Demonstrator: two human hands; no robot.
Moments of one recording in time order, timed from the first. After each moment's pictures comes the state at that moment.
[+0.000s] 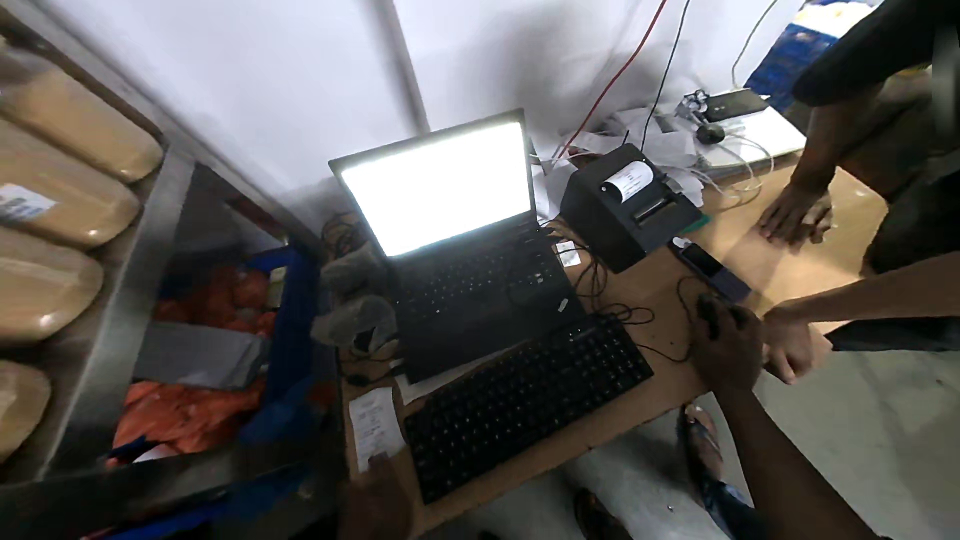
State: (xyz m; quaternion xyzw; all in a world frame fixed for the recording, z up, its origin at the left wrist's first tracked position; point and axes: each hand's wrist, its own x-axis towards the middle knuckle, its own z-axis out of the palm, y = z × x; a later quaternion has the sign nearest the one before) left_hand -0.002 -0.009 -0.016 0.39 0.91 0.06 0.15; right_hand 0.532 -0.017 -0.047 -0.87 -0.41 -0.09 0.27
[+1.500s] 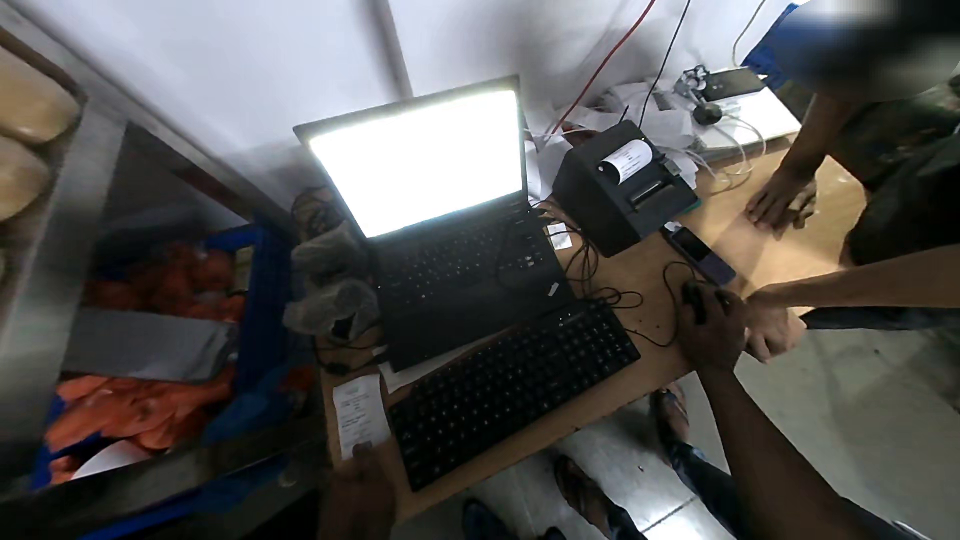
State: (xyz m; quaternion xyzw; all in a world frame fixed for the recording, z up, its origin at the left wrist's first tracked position) left_hand 0.000 0.000 0.000 0.36 0.91 0.05 0.19; right_hand 0.530 -0.019 -0.044 -0.85 -0.43 -0.11 0.28
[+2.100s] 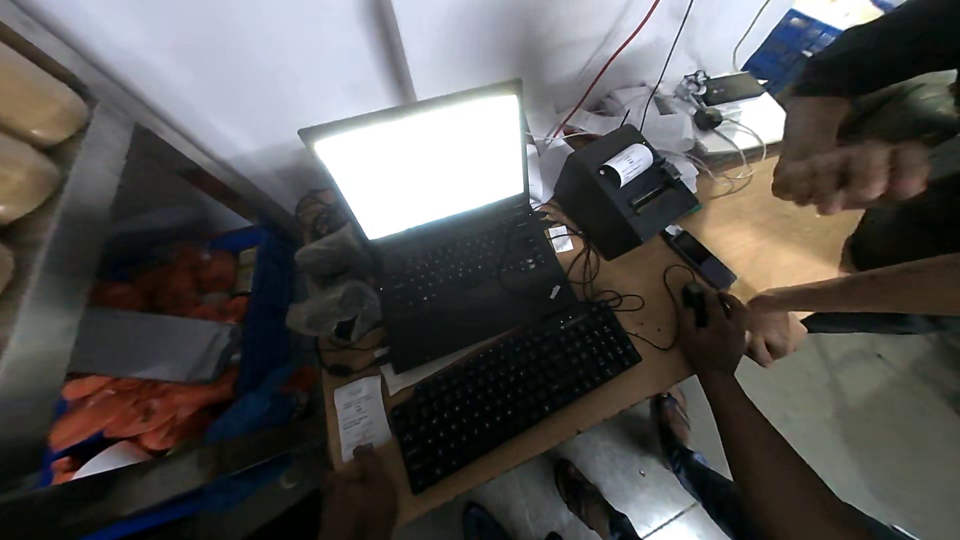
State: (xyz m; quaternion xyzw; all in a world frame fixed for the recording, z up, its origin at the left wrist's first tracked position) left_hand -0.006 -0.003 -0.023 0.37 0.91 0.06 0.16; right_hand 0.531 -0.019 -0.046 -0.86 -0.41 -0.11 0.28
